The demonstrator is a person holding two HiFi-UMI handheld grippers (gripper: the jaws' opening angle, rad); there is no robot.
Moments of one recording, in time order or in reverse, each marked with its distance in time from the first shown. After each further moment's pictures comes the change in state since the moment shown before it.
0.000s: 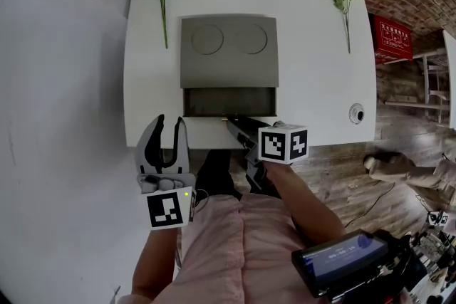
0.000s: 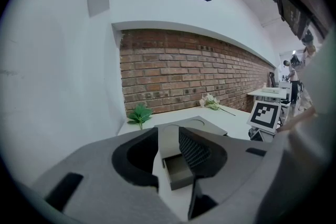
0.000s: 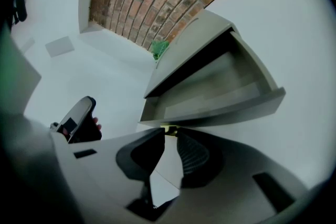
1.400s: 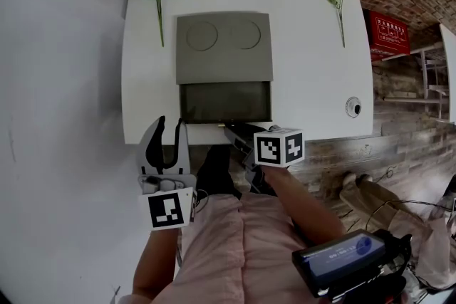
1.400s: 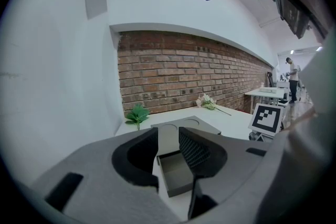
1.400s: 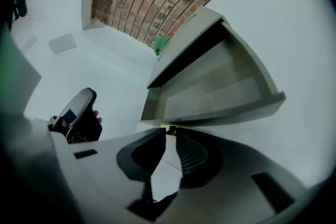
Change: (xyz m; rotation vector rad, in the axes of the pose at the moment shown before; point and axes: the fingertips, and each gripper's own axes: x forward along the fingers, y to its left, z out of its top) left arm -0.015 -0.020 0.000 0.019 -0.010 -0.006; right arm -0.013 -0.001 -0.029 -0.009 0.028 0.016
